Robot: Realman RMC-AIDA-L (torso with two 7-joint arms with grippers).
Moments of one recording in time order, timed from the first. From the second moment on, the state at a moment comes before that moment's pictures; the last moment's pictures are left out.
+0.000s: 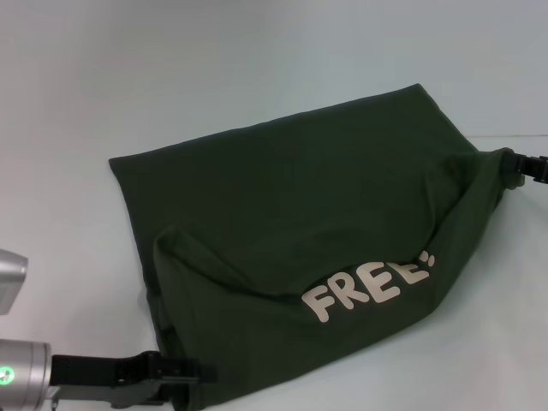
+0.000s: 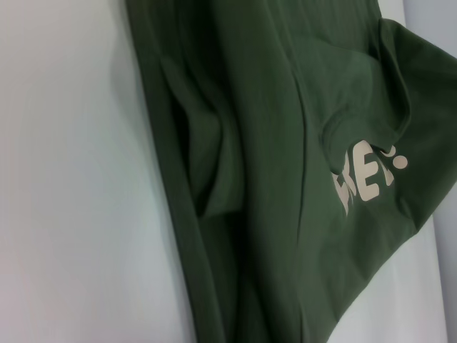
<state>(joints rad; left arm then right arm) -0.57 -2.07 0.47 0.51 2.46 1.56 -2.33 0.60 1.93 -0.50 -0.58 -2.02 -1.20 1.87</state>
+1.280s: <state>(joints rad) -0.59 -2.08 0.52 0.48 2.45 1.50 -2.34 0.59 1.93 -0.50 -0.58 -2.02 -1.21 1.86</state>
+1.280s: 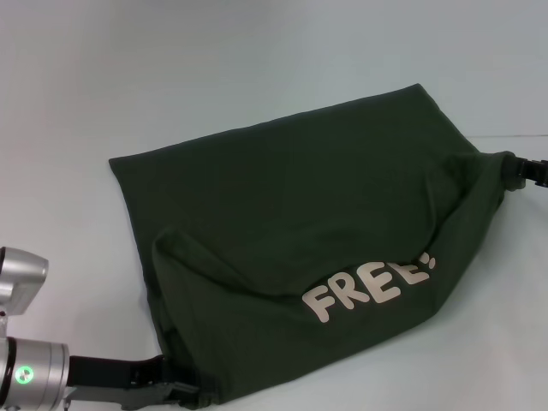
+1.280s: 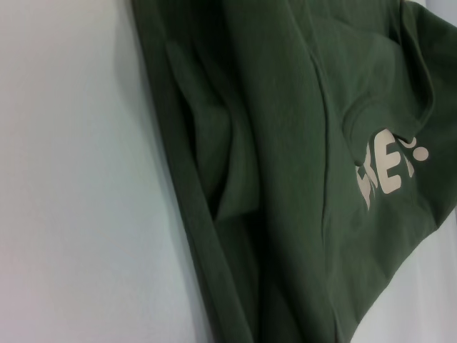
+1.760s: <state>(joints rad) -0.59 -2.08 0.55 0.51 2.46 1.50 -2.33 0.59 1.93 -0.50 -0.58 -2.02 -1.21 1.86</state>
